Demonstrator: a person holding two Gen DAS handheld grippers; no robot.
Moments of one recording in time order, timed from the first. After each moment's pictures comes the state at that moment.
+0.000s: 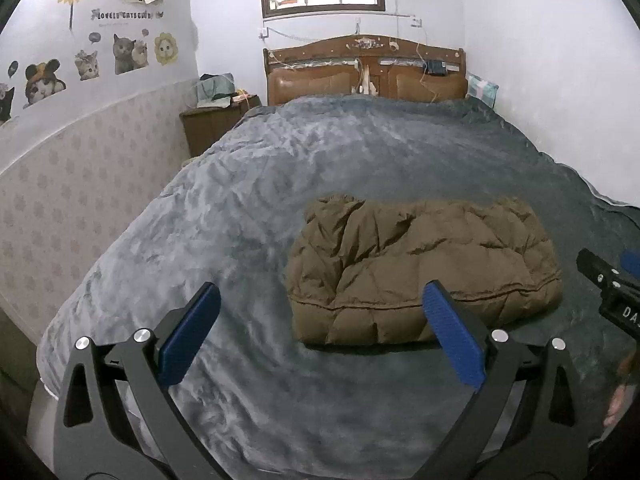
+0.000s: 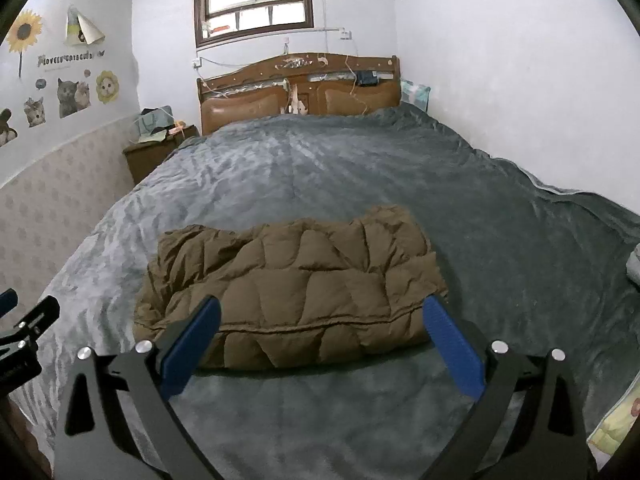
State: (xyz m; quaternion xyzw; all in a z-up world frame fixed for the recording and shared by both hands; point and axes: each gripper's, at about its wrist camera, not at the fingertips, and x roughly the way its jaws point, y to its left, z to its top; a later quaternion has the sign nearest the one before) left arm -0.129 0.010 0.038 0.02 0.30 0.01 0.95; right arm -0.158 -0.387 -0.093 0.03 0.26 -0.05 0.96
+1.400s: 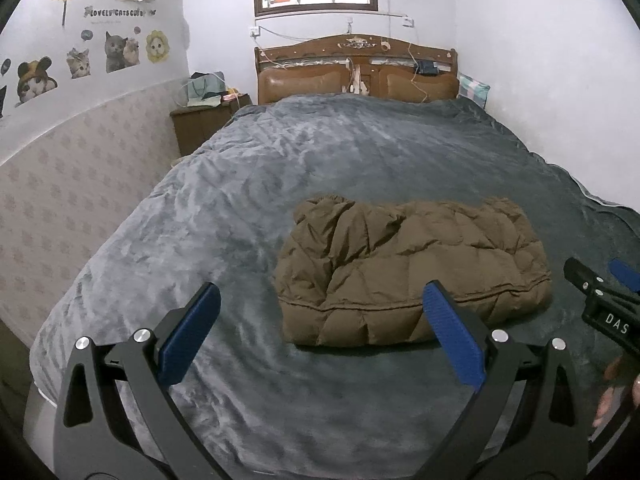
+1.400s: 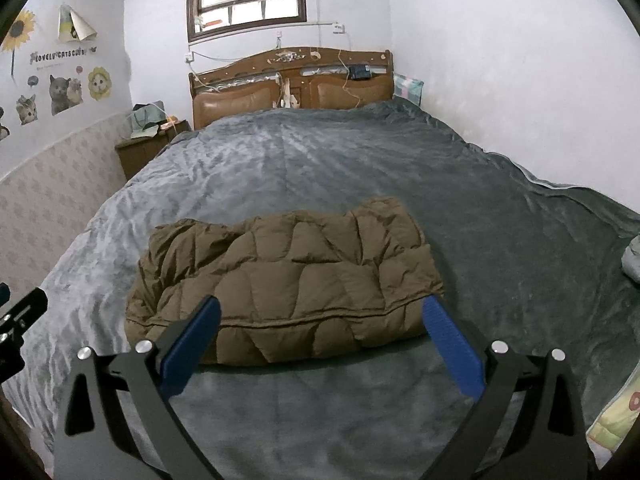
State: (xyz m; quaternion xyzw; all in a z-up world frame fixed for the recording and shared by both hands) left arm -0.126 0.010 0.039 0.01 0.31 -0.01 0.95; right arm -0.155 -0.393 -0.100 0.02 0.27 -0.06 0.96
